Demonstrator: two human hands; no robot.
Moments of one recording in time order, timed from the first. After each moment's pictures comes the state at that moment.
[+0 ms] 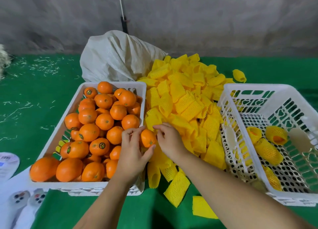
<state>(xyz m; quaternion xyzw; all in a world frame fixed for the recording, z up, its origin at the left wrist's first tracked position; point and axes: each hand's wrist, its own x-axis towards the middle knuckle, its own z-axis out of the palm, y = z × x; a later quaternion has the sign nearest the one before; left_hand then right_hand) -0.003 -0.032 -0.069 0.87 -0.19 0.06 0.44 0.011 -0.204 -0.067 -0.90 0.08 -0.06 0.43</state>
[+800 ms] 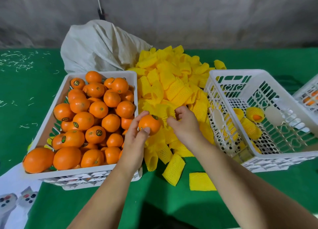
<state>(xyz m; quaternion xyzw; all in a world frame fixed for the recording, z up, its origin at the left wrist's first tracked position) -0.029 -0.034 -0.060 0.62 -0.13 -0.13 0.76 -0.057 -0.214 -0.015 -0.81 0.19 -0.16 0.53</state>
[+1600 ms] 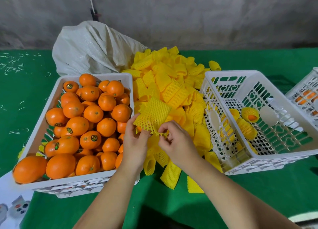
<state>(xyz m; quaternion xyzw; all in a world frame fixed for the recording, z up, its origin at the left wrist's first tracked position) -0.027 -0.059 -0.059 0.59 -0.06 -0.08 0.80 -0.091 -0.197 -0.041 -0.89 0.01 -0.21 0.41</state>
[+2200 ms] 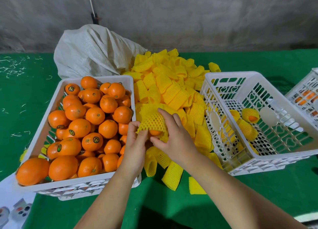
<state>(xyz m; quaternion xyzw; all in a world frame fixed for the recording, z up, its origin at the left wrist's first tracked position) -0.028 -0.049 -0.055 0.55 -0.10 -0.17 0.81 -0.077 -0.192 -0.026 -0.91 0.05 -0.17 0.37</state>
